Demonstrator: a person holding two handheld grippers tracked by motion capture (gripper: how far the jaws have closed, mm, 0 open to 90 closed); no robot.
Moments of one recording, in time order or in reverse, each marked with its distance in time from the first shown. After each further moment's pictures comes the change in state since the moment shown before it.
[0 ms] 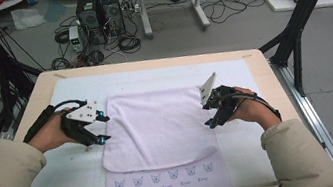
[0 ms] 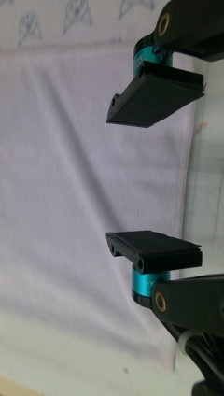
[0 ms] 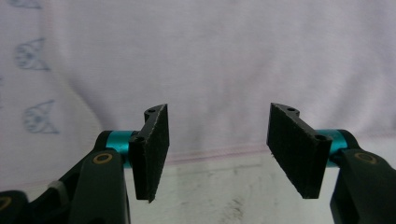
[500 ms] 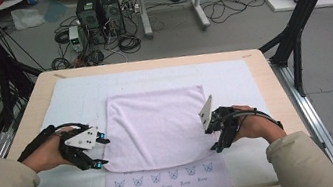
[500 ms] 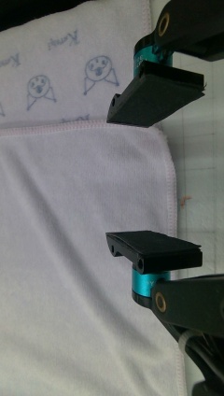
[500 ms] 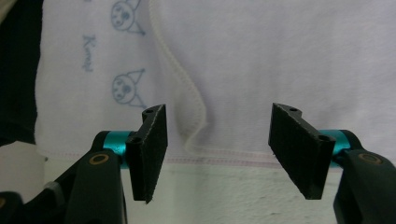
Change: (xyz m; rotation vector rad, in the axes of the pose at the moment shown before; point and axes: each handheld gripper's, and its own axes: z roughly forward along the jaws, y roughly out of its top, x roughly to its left) left arm -0.046 -0.011 0.013 0.065 -0.067 0.079; right arm 0.042 -0.008 0.025 0.083 0.192 -0.078
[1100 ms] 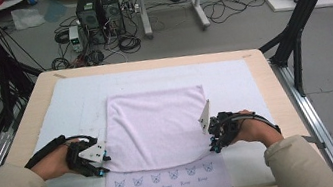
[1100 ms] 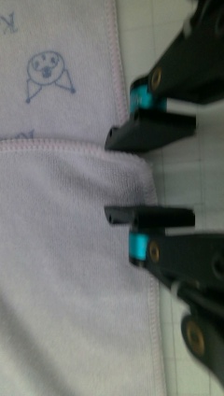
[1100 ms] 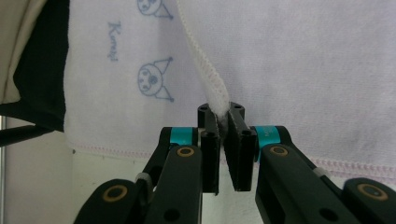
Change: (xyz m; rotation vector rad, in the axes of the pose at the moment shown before) left arm -0.013 -0.010 0.029 0.148 -0.068 -0.006; right arm 0.000 -0.004 0.013 0.025 0.116 0.025
